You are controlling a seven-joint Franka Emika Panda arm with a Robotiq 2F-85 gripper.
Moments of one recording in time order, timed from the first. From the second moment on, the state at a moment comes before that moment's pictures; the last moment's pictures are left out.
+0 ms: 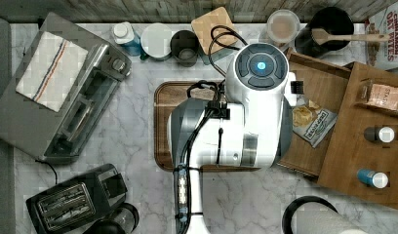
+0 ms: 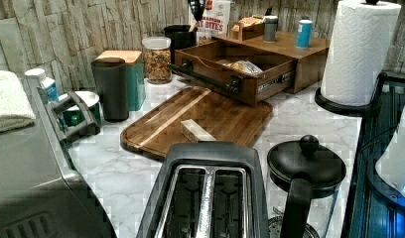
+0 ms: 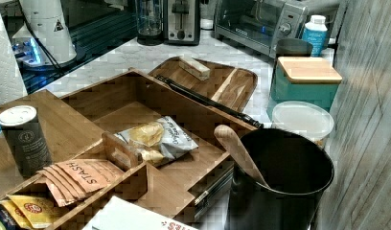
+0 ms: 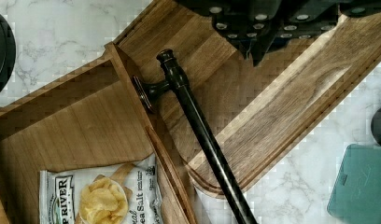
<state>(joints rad) -0.04 0.06 -0.04 -1.85 -0.05 0.28 -0.07</state>
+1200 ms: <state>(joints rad) -0.05 0.21 -0.04 -1.88 -0.05 0.54 -0.34</state>
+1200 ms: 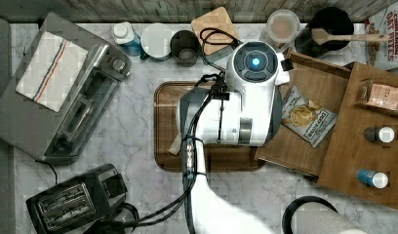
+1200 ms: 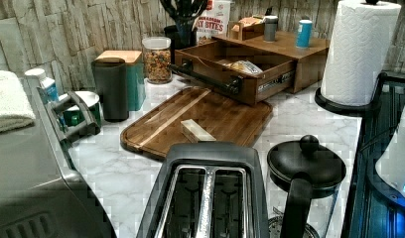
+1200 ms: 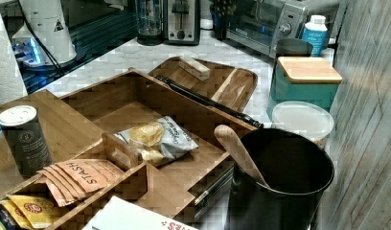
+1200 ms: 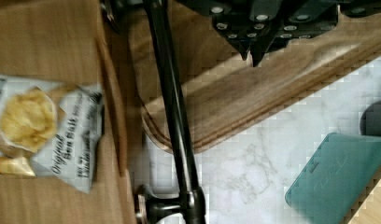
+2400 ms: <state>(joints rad) -0.03 0.46 -0.05 -1.83 -0.17 0.68 -0.30</state>
